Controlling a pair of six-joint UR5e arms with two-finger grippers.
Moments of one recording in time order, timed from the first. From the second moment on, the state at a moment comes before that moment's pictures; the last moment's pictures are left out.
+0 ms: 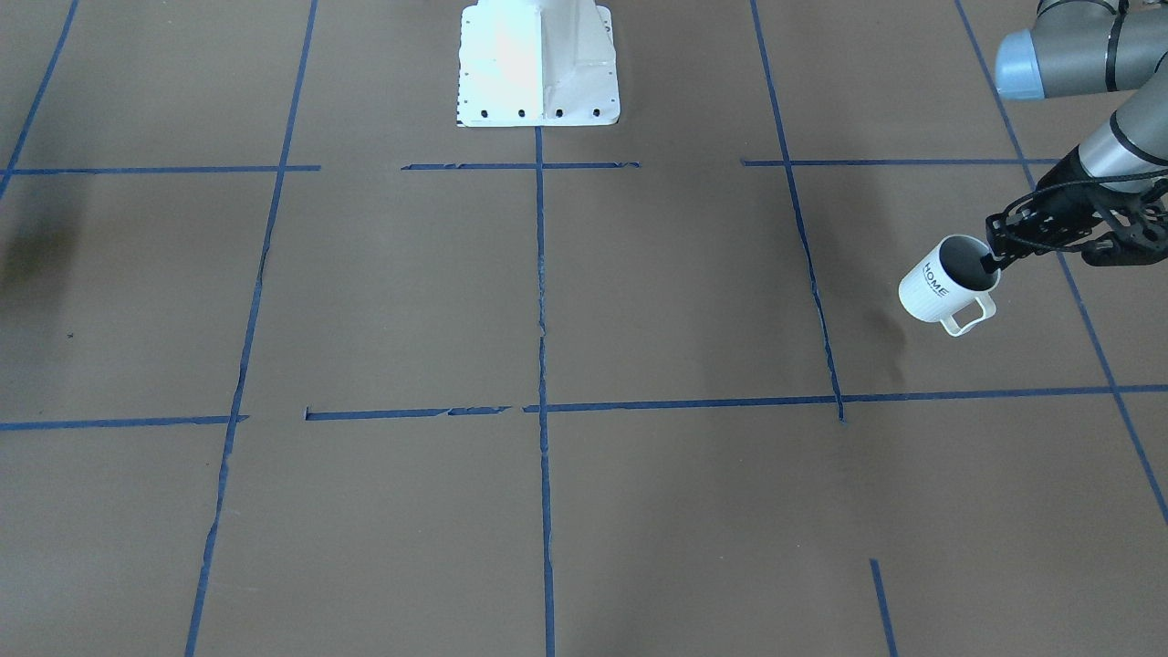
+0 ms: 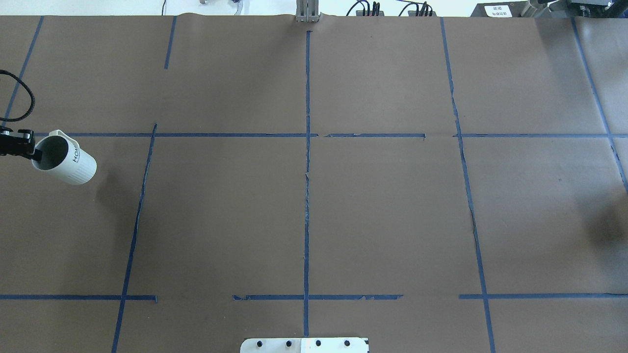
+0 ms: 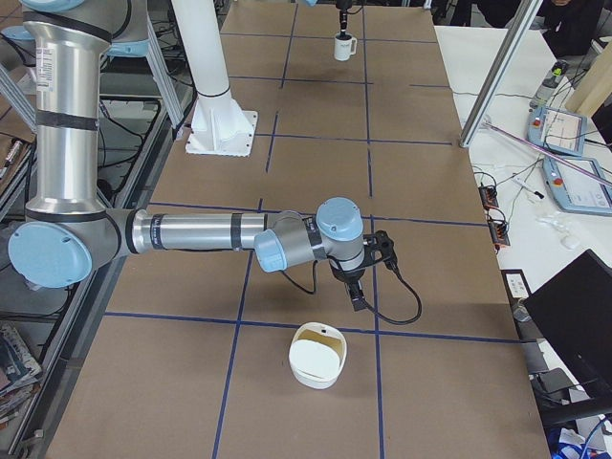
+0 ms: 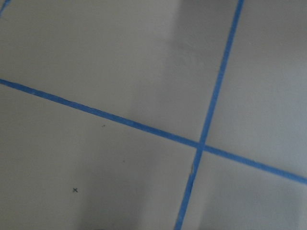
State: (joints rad) left arm -1.11 -1.59 -1.83 -1.86 -2.28 -0.78; right arm 1.48 -1.66 1.70 -1.20 2.32 0.00
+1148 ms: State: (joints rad) left arm -1.04 -2.13 -1.68 -1.45 -2.33 -0.94; right arm 1.01 -1.35 1.65 -0.80 2.18 0.14
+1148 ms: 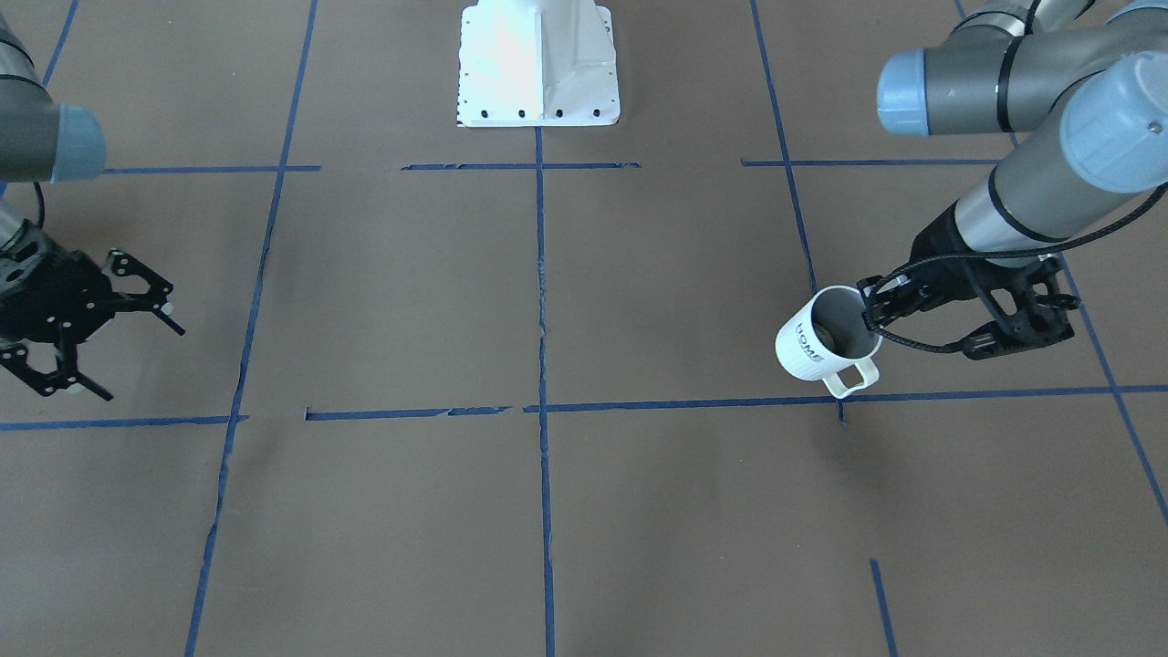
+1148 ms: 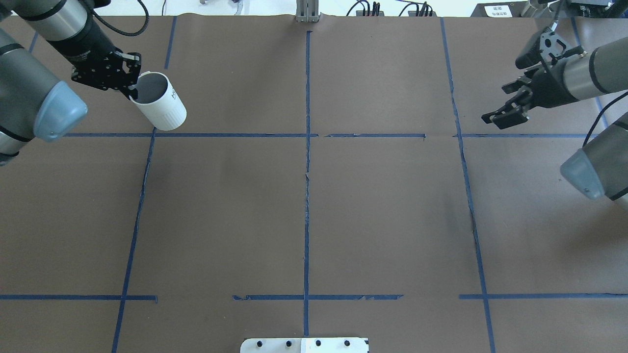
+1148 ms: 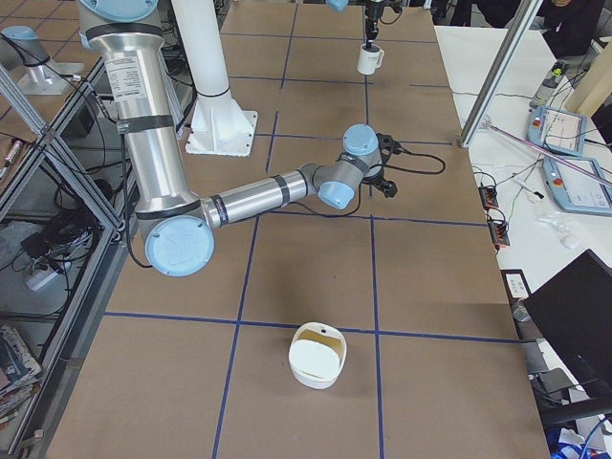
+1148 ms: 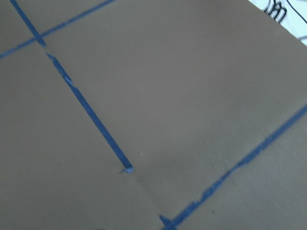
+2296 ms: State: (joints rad) left arm -0.88 -2.35 -1.52 -1.60 -2.33 -1.43; right arm 0.44 -1.15 1.61 -0.33 1.42 0.44
